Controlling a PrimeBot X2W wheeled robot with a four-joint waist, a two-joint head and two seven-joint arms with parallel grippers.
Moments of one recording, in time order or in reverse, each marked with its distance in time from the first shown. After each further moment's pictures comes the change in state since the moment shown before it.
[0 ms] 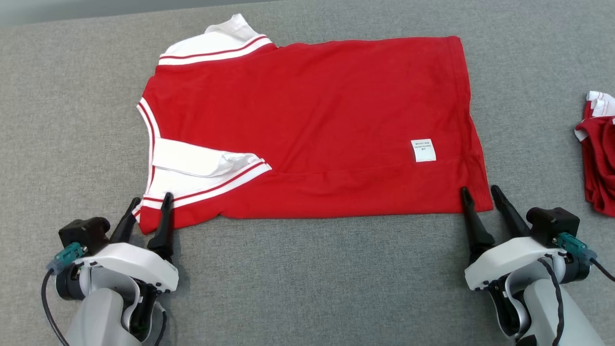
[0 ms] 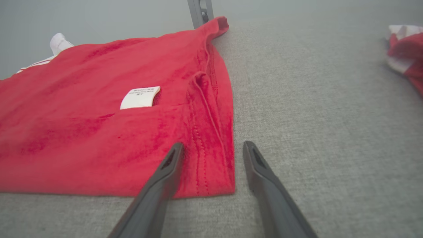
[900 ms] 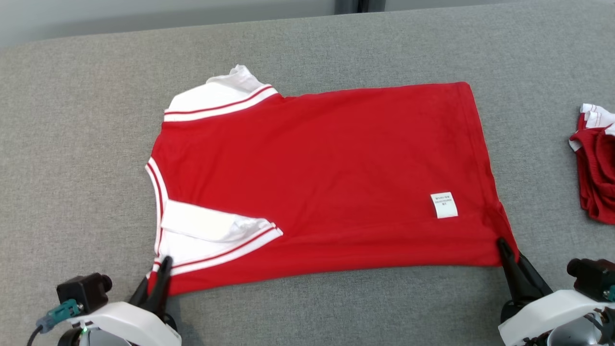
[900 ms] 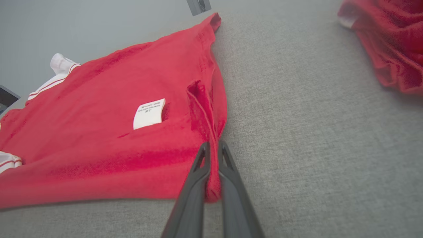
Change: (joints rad) left arm 0.371 0.070 -0.035 -0.548 -0.181 0.118 0.274; right arm 0.318 -0.049 -0.077 -0.398 0.183 0.000 0.220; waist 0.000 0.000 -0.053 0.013
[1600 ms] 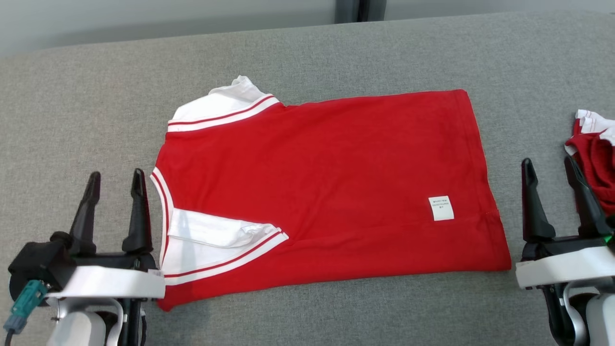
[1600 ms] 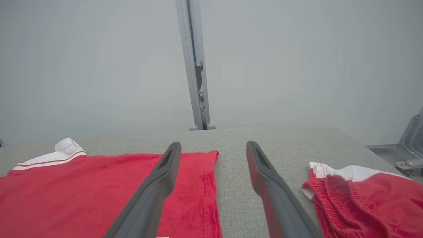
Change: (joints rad) left arm -0.093 0.007 0.011 -0.151 0.193 0.087 -0.292; right arm -0.112 0.047 -0.119 -0.122 -0.269 0.000 -0.149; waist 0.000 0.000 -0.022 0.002
